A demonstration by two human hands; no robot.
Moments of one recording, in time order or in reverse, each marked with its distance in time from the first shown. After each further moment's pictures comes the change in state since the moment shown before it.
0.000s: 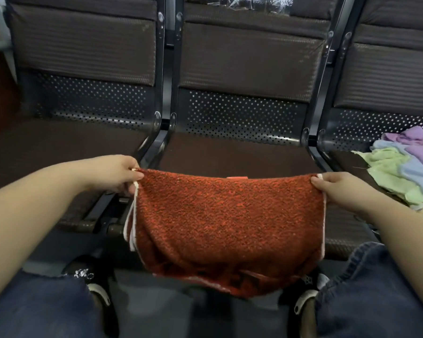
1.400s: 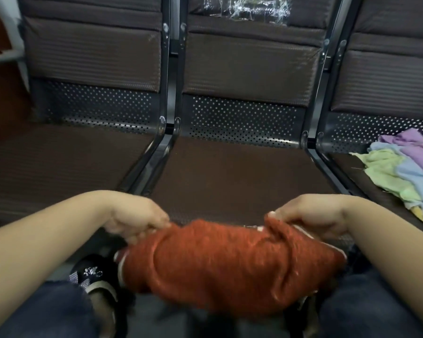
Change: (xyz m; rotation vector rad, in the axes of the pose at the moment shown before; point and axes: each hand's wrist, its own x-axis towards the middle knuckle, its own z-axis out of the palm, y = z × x) left_hand -0.040 0.000 0.051 -0.206 -0.625 -0.179; right_hand -0.050 -0.045 0.033 0.367 -0.858 0.297
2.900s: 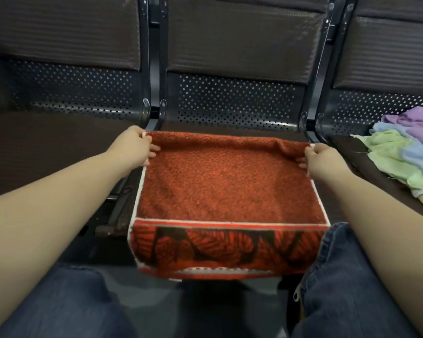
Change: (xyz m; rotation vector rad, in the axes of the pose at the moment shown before) left_hand 0.063 0.062 -0.062 -0.220 0.918 0.309; right_hand 0.068 -0.010 -0.087 -0.067 1.066 -0.314
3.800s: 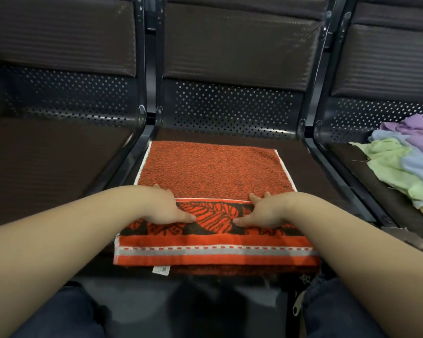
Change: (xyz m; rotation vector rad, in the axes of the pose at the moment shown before) left_hand -0.051 0.012 0.043 1.216 -0.620 -0.055; right_hand -0.062 -0.046 0.047 -1.112 -0.809 -0.094
